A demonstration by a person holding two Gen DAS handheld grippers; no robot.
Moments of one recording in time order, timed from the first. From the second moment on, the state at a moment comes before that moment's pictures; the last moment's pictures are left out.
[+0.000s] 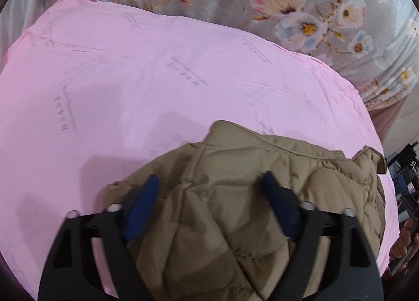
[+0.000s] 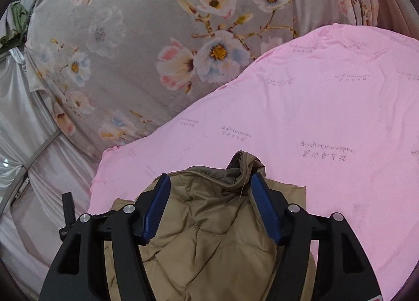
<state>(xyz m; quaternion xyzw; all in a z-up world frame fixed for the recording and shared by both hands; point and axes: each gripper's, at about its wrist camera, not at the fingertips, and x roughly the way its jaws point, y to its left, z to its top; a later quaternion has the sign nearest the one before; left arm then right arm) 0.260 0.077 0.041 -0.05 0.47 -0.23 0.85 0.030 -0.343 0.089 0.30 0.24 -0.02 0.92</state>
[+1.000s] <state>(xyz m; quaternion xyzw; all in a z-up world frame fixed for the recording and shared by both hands) 0.263 0.052 0.017 0.02 0.43 -0.13 0.89 0.136 -0.324 0.000 0.18 0.39 -0.14 0.89</state>
